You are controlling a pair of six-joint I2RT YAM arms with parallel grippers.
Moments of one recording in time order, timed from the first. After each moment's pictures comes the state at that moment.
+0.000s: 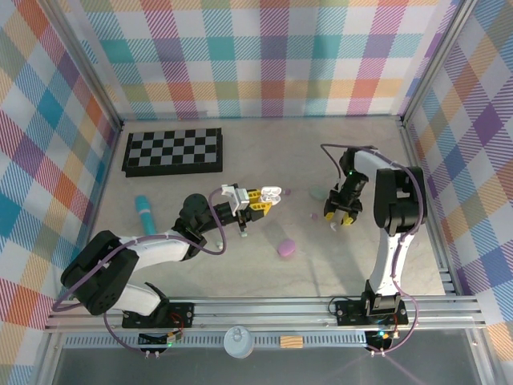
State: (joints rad) left arm -0.65 1.41 0.49 1.03 0.59 0.03; right arm 0.09 2.05 1.42 -1.30 -0.27 0.23
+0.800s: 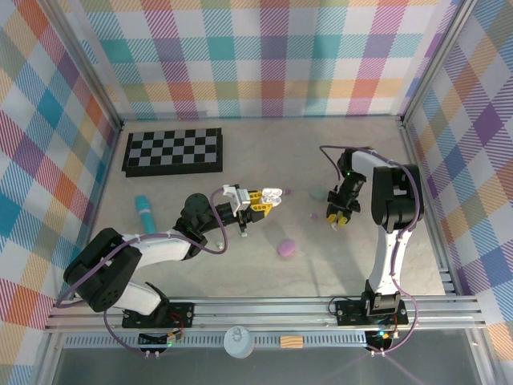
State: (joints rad) left arm -0.64 1.43 0.49 1.04 0.61 0.03; right arm 0.11 2.09 1.43 -1.29 -0.27 0.28
